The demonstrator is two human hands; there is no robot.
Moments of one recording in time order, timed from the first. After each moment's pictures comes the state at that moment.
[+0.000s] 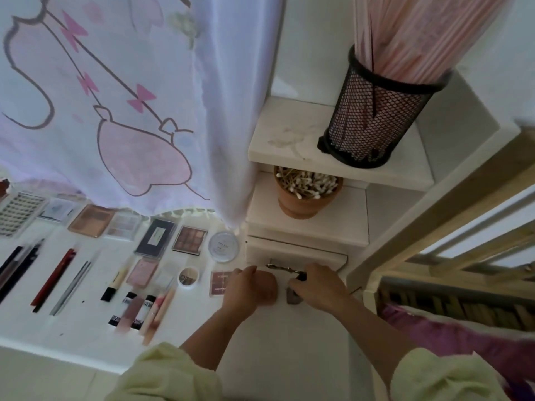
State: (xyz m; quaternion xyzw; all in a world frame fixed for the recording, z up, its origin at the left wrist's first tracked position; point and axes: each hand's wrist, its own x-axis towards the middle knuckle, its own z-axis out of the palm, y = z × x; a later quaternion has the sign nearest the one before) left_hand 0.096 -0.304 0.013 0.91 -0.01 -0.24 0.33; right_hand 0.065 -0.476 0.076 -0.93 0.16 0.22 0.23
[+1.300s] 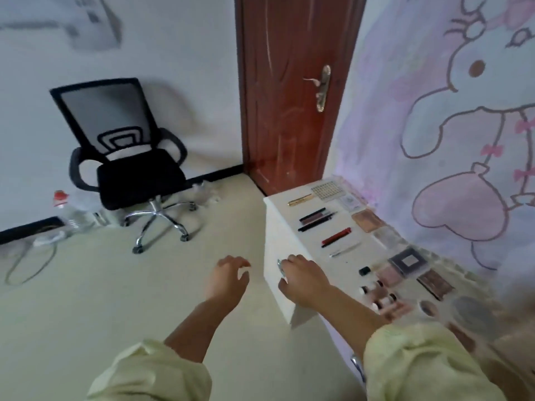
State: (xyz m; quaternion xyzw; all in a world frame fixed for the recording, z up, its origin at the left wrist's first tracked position) left_hand -0.176 0.121 0.090 0.89 0.34 0.12 0.28; right_hand -0.053 -0.018 0.129 -0.86 -0.50 0.10 0.04
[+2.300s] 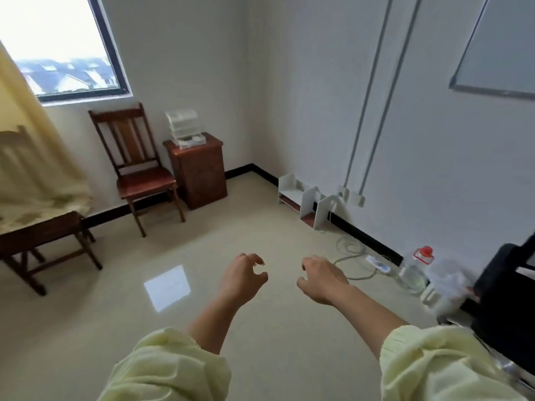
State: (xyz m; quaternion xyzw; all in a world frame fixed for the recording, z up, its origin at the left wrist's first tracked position) left_hand -0.784 0.502 0.153 0.45 0.84 0.26 0.16; right_hand -0.623 0.599 0.170 -0.42 -0.90 0.13 -0.03
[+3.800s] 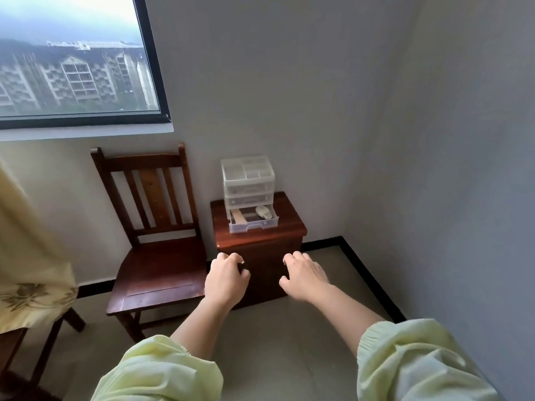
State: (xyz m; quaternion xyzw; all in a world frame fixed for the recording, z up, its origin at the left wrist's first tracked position) left_hand -1.681 1.178 0.138 0.21 0.93 0.29 0.05; right_hand -1.584 1.322 0.164 -0.22 -0.97 0.11 -0.05
